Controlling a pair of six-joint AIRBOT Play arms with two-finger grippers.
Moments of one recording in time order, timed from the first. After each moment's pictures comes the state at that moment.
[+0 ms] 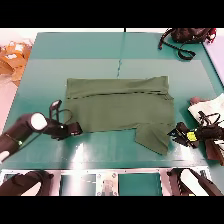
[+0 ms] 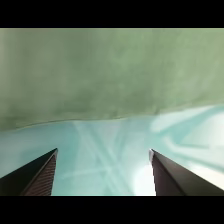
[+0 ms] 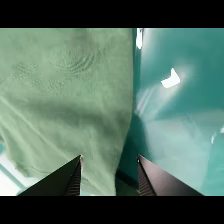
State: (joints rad) left arm -0.30 -0.95 0.50 1.13 -0.91 -1.84; right arm -0.56 -0.92 0.46 -1.11 1.26 1.57
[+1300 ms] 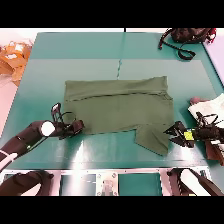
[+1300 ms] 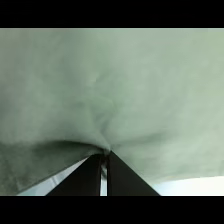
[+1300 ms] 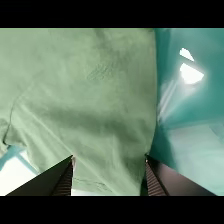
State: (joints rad) left arm -0.38 -1.01 0.44 1.11 -0.62 -2.01; right arm -0.56 -0.96 0.44 -1.05 1.25 1.57
